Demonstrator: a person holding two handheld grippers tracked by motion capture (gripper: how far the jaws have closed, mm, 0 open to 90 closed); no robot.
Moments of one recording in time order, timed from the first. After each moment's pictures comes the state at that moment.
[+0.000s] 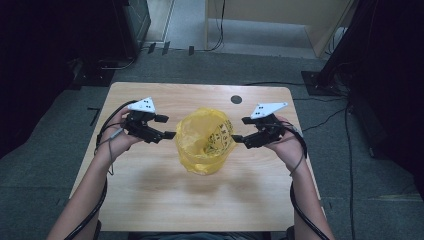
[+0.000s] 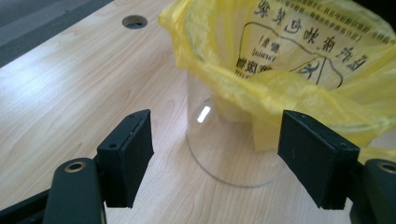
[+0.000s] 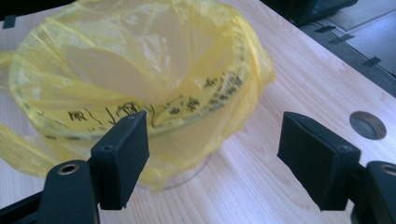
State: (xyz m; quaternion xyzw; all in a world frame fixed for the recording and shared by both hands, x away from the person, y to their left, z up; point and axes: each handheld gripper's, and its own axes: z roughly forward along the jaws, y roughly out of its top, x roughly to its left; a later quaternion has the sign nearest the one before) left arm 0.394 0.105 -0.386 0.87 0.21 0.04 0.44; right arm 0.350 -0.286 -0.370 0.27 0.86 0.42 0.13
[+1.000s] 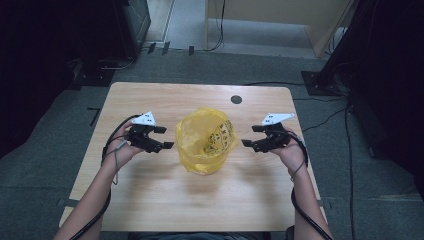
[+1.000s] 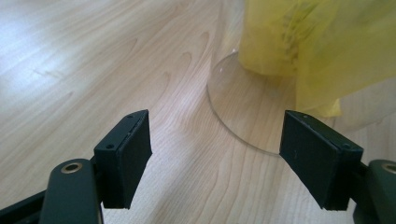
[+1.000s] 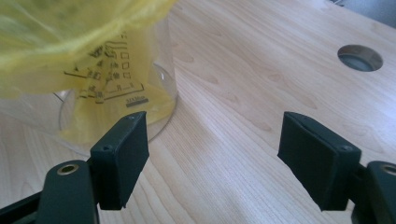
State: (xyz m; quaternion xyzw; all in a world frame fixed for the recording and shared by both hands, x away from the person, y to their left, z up) left arm 0.403 0.116 -0.459 0.87 0.23 0.04 0.43; right arm 0.368 -0.327 -0.444 0.33 0.84 0.43 0.11
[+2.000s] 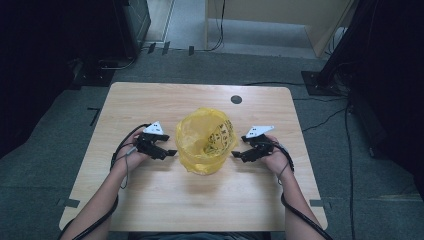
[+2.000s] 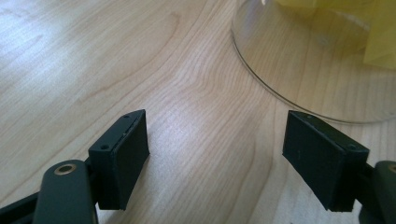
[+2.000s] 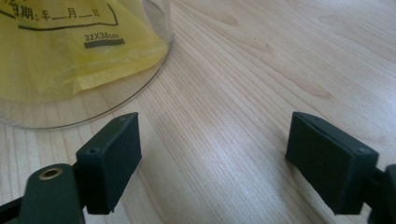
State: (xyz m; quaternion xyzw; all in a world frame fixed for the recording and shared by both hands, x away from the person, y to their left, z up) left arm 0.412 0.107 -0.514 0.89 0.23 0.05 0.40; right arm 0.382 -0.303 -0.522 0.31 0.86 0.40 0.10
